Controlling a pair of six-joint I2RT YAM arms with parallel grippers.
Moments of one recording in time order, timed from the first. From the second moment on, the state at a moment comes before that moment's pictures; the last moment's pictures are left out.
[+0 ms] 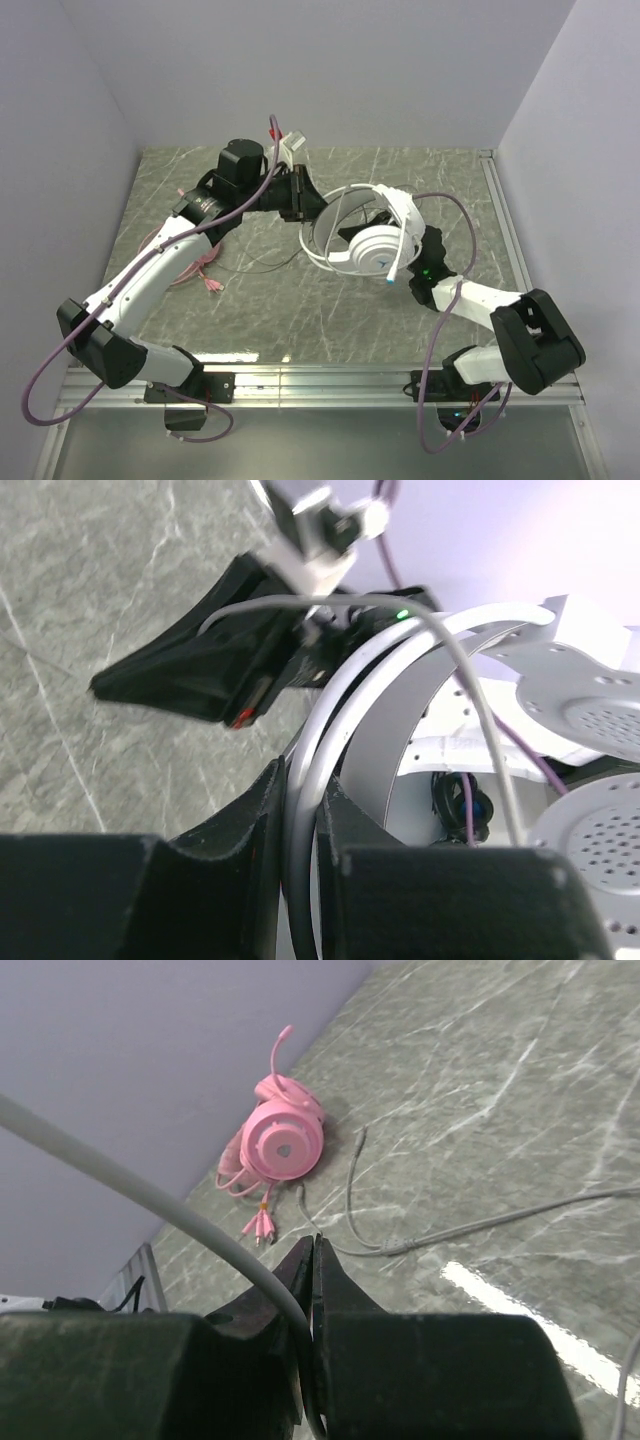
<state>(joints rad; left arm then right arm) -0.60 1.38 1.44 -0.43 0.62 -0.70 0.45 1.32 0.48 0.87 -0.44 0.67</state>
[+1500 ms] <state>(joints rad) -0.49 1.39 1.54 -0.72 0.40 -0.45 0.17 1.02 0.45 0.57 -0.19 0.66</state>
